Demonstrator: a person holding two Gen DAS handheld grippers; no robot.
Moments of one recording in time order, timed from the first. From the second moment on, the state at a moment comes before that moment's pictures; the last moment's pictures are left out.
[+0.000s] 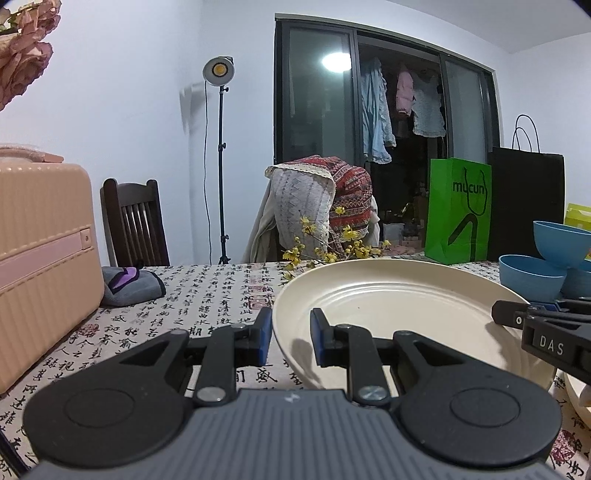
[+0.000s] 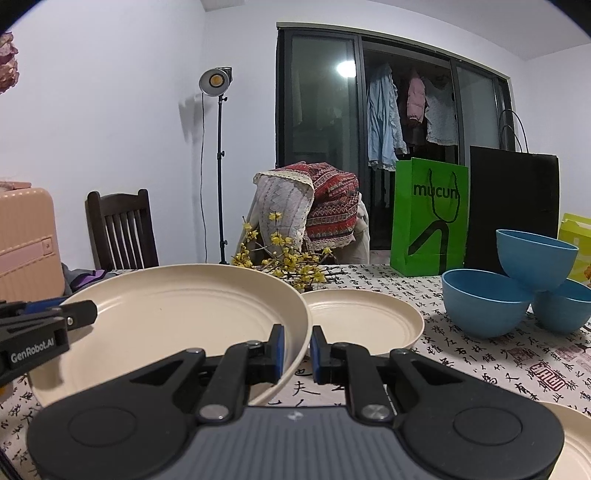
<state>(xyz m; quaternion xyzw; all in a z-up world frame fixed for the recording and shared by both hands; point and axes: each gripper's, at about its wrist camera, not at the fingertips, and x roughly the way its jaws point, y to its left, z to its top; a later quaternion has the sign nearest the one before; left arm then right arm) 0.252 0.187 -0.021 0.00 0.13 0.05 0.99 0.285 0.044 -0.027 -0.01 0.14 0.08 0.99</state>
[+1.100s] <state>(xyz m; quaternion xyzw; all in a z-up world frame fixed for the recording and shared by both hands) 0.245 0.168 -0.024 0.01 0.14 0.05 0.99 0.271 0.028 -0.030 -0.01 0.14 0.08 0.99</state>
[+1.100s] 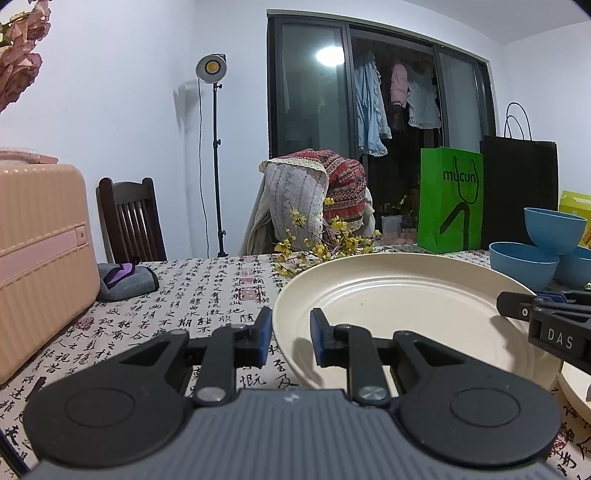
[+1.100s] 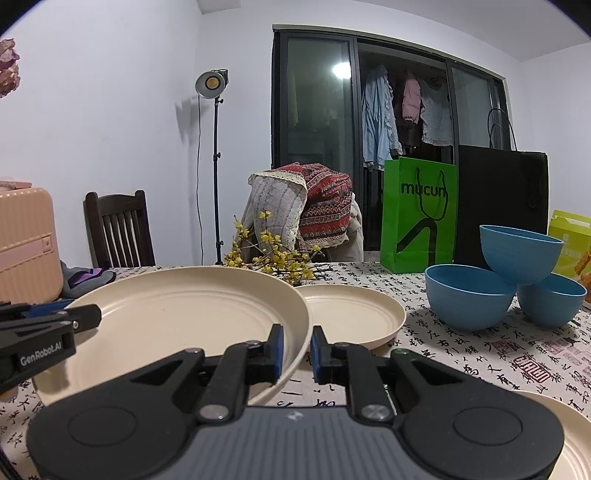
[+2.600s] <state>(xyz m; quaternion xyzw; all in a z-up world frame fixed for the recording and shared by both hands) 0.211 0.122 -0.024 0.01 0.14 0.05 0.99 0.233 -0.016 -0.034 -0.01 0.12 0.08 0.99</state>
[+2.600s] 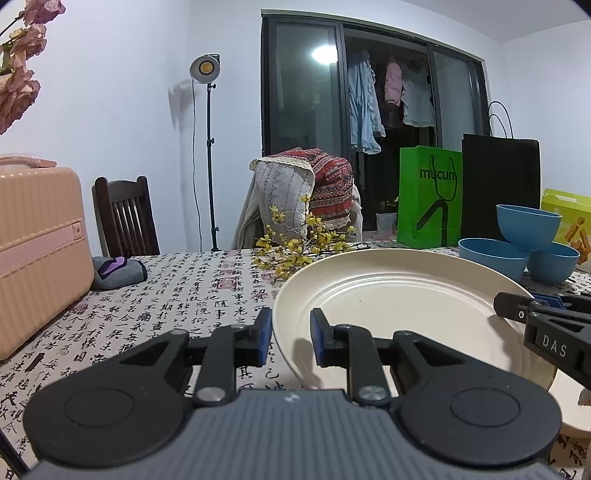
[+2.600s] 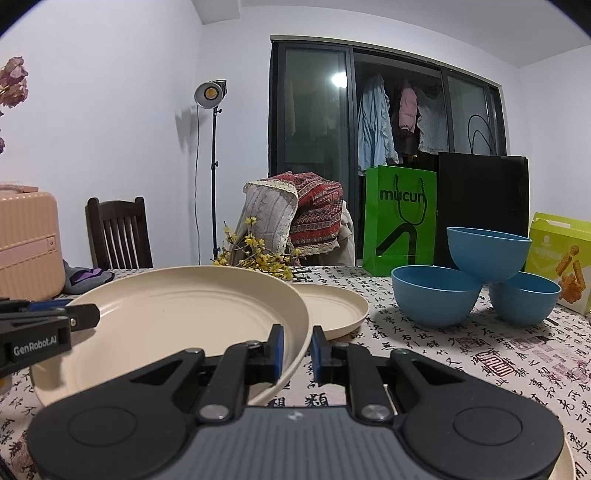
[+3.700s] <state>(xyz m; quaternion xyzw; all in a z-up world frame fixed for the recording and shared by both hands) 0.195 0.075 -0.024 0.01 0.14 0.03 0.99 0.209 -0.068 -0.035 0.00 0.12 0.06 0.99</state>
